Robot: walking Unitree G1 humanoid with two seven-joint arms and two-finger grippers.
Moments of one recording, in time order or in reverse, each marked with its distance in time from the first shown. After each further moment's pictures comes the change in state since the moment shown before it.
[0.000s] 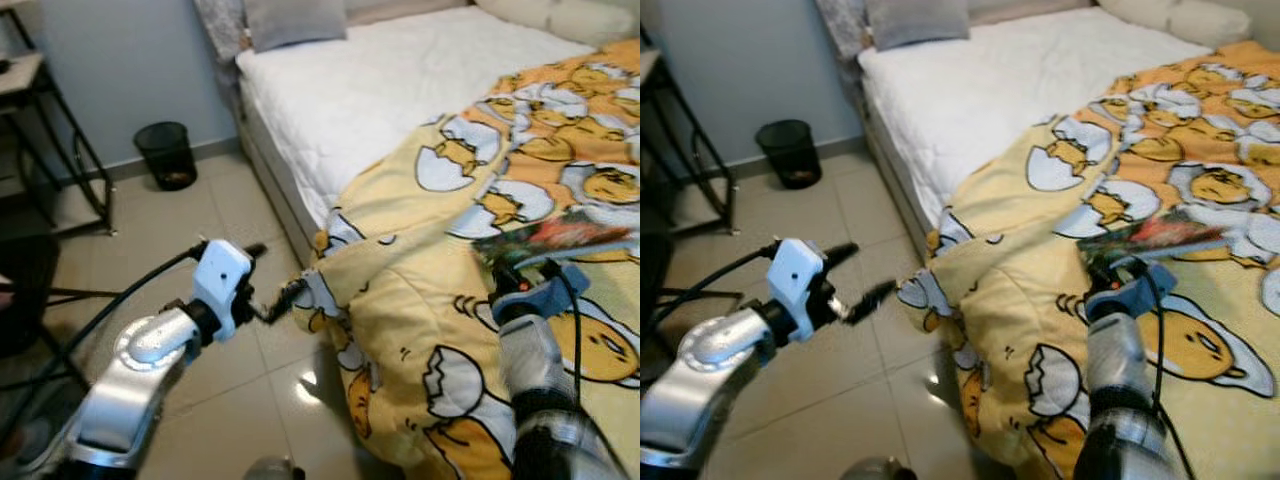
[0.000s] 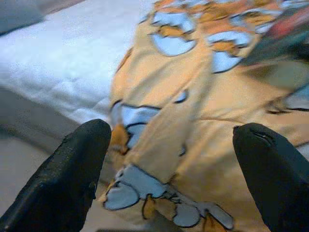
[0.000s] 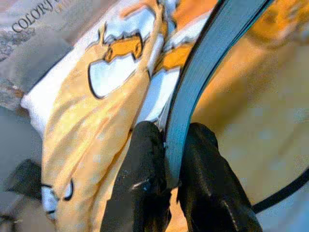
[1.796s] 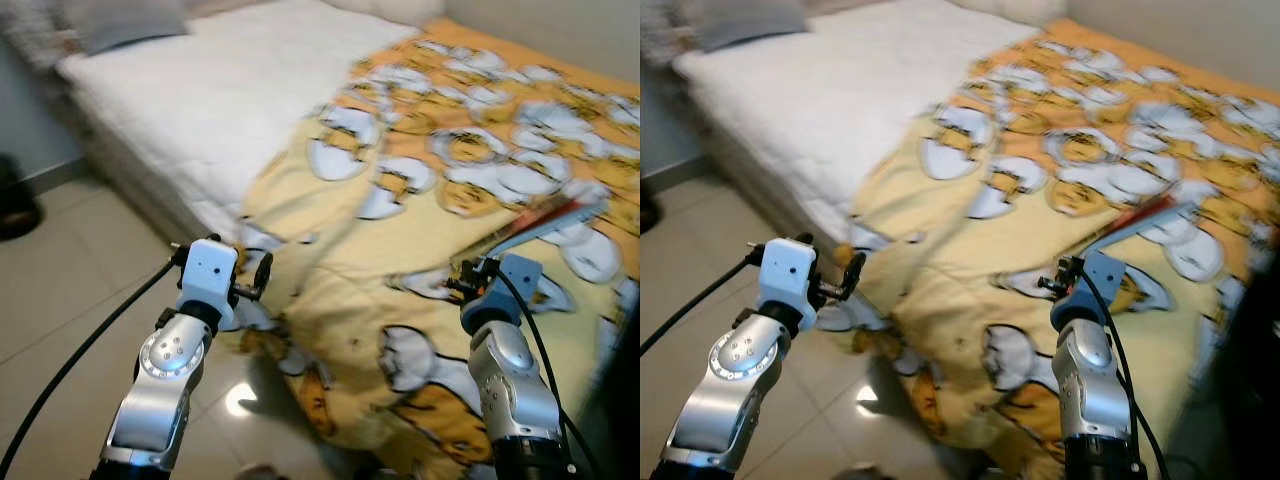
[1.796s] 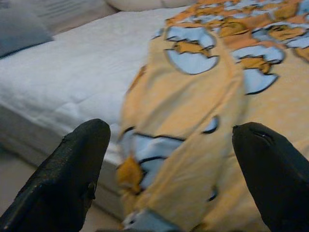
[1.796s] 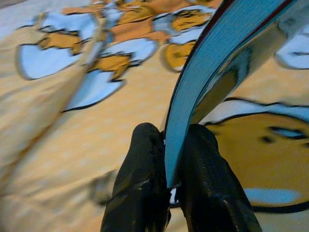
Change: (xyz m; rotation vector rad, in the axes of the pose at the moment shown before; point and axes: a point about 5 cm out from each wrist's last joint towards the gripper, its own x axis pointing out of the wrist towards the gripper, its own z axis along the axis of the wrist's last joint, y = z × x) left arm 0.006 0.010 -0.013 0.023 -0.029 0.366; right arm -0.038 0.044 -0.013 -0.338 0.088 0.042
